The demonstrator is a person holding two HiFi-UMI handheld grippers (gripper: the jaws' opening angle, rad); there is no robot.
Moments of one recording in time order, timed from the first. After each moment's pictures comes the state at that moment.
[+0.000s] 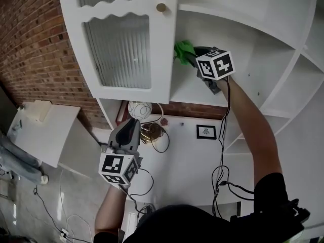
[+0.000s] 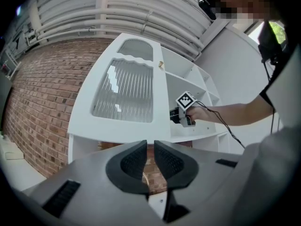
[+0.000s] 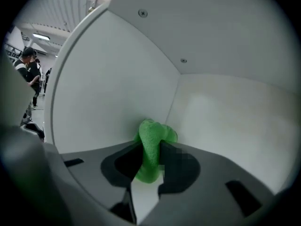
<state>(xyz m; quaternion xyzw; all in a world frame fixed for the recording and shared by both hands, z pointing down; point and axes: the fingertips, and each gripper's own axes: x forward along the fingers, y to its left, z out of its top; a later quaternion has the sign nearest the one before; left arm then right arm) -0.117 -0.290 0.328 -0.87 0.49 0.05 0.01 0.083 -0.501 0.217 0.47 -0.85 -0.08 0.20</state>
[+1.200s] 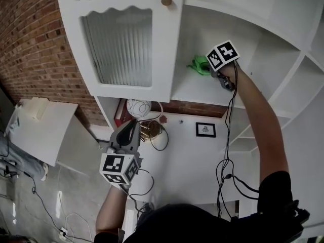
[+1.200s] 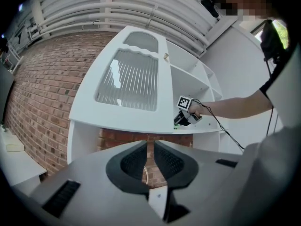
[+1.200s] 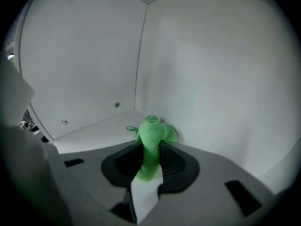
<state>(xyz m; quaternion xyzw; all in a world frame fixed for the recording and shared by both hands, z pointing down) -0.122 -0.302 0.356 -0.87 0.49 0.04 -0.02 0.163 -0.525 0.306 0.48 -0.78 0.12 0.38</state>
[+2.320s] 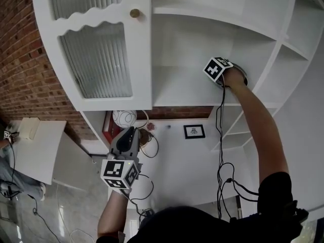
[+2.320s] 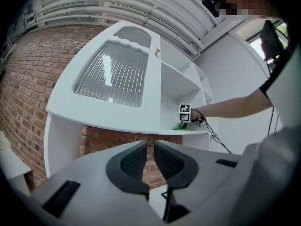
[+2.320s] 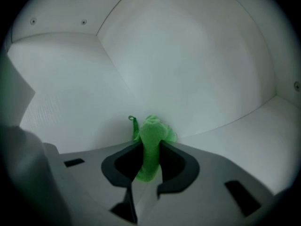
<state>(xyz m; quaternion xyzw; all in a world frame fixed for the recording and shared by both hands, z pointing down) -0.075 -0.306 0.357 -0.90 0.44 0.04 -0.02 0.350 -0.480 0.319 0.60 -0.50 0.02 0.62</state>
